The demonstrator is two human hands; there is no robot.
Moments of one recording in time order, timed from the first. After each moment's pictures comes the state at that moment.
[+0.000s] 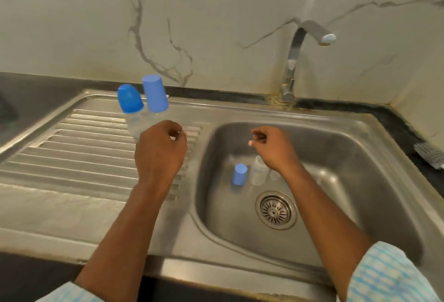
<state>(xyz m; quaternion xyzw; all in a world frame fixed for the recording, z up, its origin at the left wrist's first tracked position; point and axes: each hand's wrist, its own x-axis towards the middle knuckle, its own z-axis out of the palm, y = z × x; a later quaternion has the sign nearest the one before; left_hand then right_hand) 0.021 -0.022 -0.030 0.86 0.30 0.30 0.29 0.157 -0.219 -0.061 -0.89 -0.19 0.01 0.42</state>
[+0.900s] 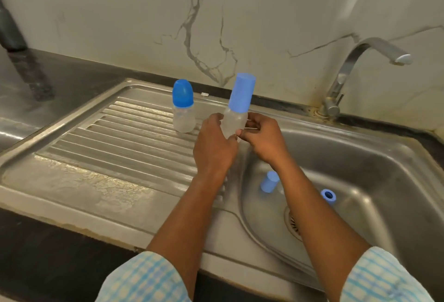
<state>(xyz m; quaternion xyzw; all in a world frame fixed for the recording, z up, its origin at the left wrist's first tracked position) 0.043 -0.010 -0.047 0.82 0.28 0.30 0.40 0.121 -0.104 -0.034 -0.79 -0.26 0.07 0.56</state>
